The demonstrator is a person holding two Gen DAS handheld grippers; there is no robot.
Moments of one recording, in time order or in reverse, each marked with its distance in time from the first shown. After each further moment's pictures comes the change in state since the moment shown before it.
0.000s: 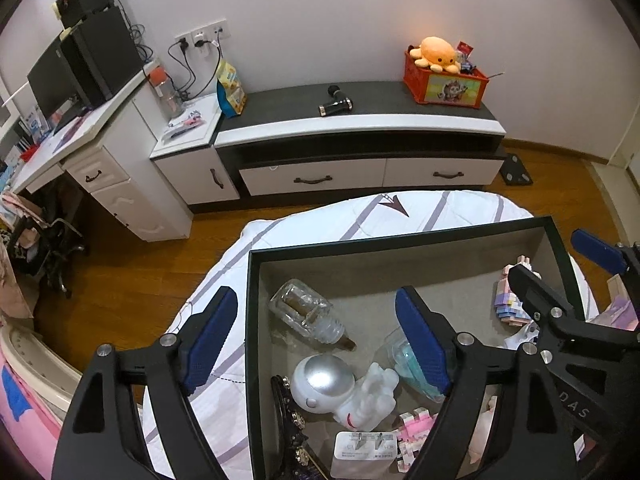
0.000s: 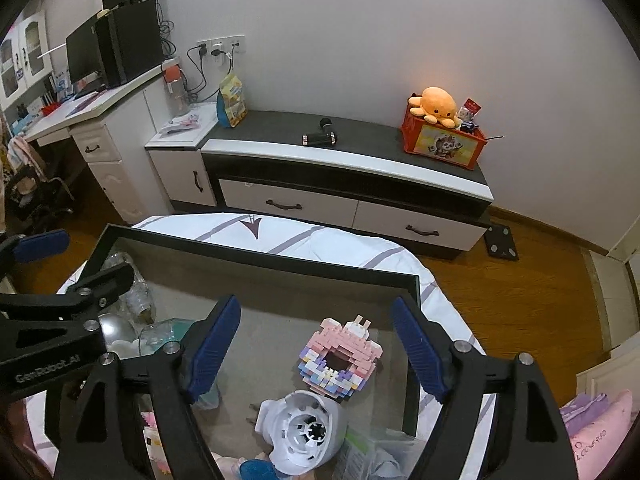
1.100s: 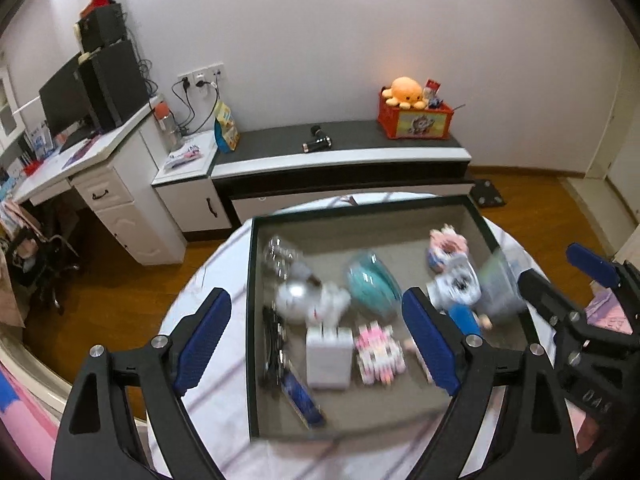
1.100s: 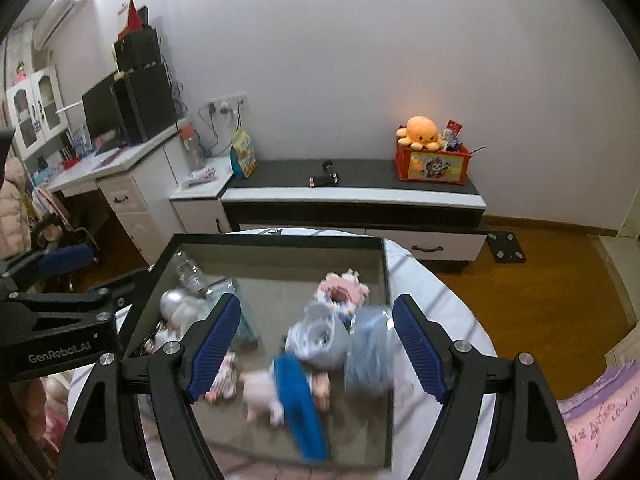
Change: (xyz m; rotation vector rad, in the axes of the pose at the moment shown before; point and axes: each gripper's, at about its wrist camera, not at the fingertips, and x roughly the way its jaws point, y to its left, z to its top) left arm -0.115 -0.004 -0.087 0.005 -0.185 -0.063; right arm -0.122 -0.010 -0.091 0.108 -0.221 0.052
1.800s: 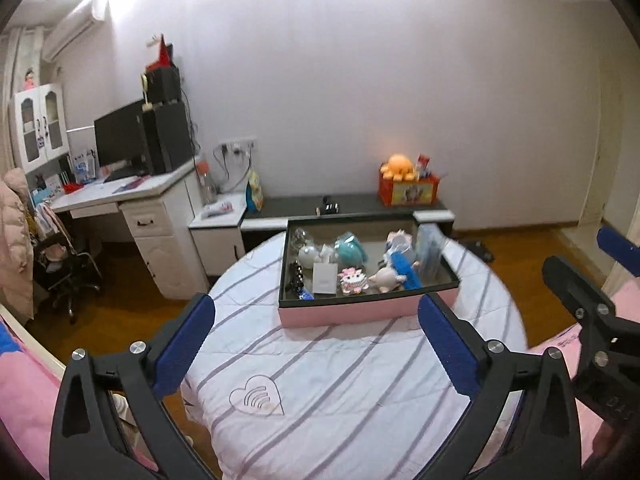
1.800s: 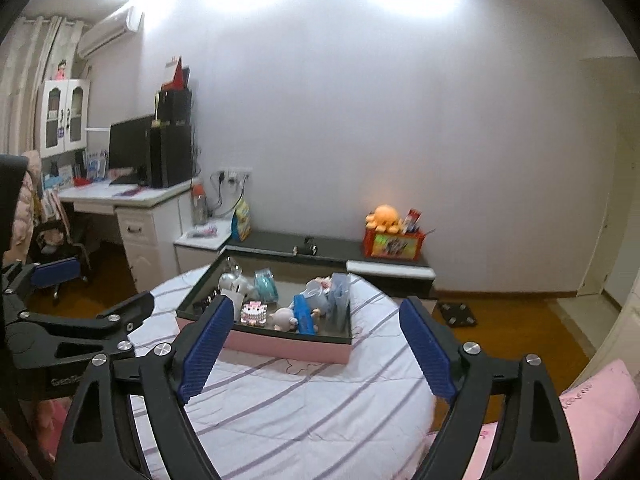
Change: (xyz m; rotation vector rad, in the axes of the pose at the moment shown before) left arm -0.212 -0.012 -0.159 -0.049 -0.340 0.043; right arm -0.233 0.054 -0.117 -0.096 -0.355 -0.119
